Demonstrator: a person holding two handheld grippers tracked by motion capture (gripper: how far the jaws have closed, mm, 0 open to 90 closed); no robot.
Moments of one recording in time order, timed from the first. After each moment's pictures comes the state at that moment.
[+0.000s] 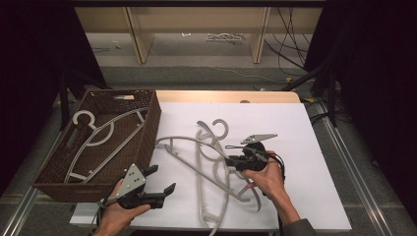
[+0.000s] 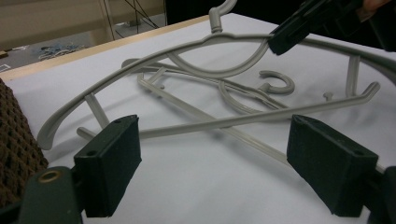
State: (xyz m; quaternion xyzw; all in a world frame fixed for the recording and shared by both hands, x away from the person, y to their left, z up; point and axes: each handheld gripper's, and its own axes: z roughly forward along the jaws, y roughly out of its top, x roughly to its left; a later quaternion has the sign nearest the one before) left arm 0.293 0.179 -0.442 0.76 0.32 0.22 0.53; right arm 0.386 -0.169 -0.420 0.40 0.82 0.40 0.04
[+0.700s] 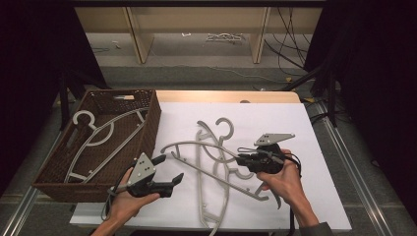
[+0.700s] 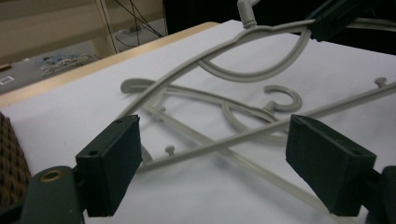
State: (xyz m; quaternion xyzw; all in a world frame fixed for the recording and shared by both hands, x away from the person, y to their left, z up) left arm 0.319 0.155 -0.423 0.76 0.30 0.23 0.52; right arm 0.366 -0.196 -0.389 0.35 0.83 0.43 0.09
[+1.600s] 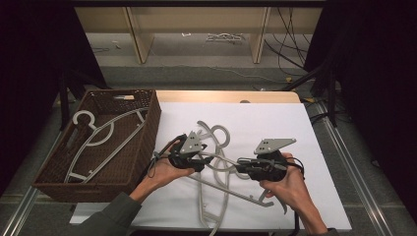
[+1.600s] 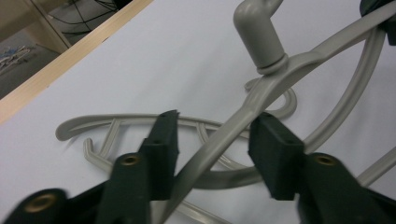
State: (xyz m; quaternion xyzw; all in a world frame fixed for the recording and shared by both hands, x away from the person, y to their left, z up) left arm 0.386 0.070 -0.408 0.87 0.20 0.18 0.42; right arm 0.345 -0.194 -0.378 0.29 0.86 0.42 0.08
